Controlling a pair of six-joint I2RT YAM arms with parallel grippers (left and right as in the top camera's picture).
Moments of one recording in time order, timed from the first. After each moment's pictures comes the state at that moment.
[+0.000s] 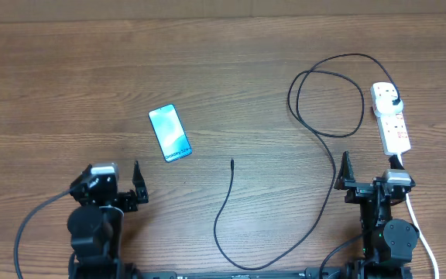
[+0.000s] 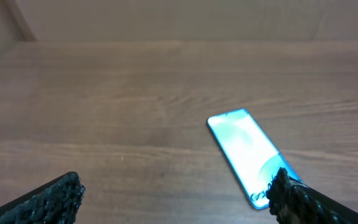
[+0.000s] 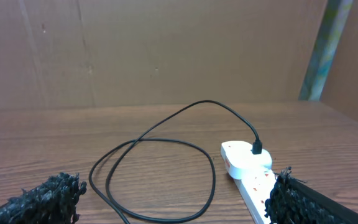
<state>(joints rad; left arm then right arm) 0.08 0.28 0.25 -0.29 0.00 0.02 -0.11 0.01 0.02 -0.03 -0.03 -0.01</state>
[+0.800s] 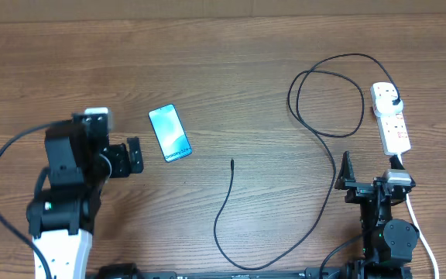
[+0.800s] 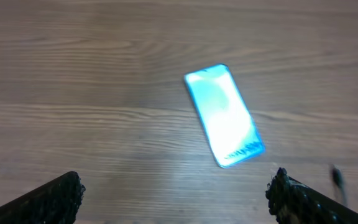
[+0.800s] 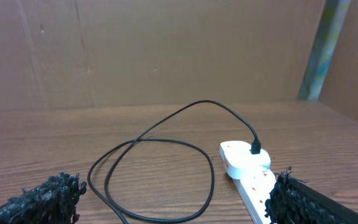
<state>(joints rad) 0.08 0.97 0.92 -0.77 0.09 0.00 -0.11 0.01 0.02 -0.04 -0.02 -0.01</state>
